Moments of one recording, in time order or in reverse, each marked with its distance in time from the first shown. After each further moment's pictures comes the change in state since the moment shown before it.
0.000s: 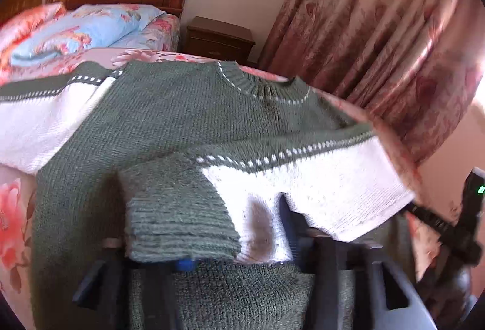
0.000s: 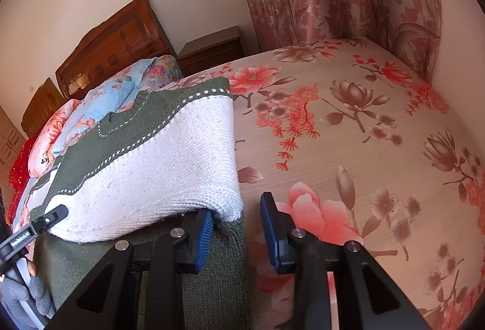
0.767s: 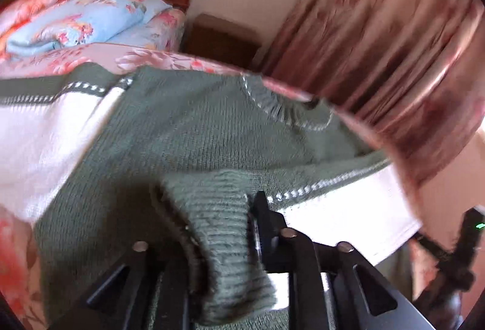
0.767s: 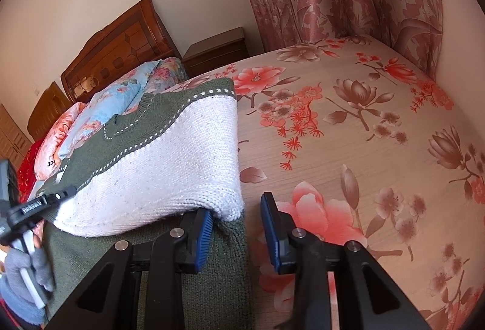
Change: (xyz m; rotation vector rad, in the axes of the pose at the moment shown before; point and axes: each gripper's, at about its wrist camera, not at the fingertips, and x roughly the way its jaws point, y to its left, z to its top) left arm 0.017 0.034 0.034 -0.057 0.002 -0.017; right arm -0.001 -0.003 -0.001 0.007 -0.009 0.029
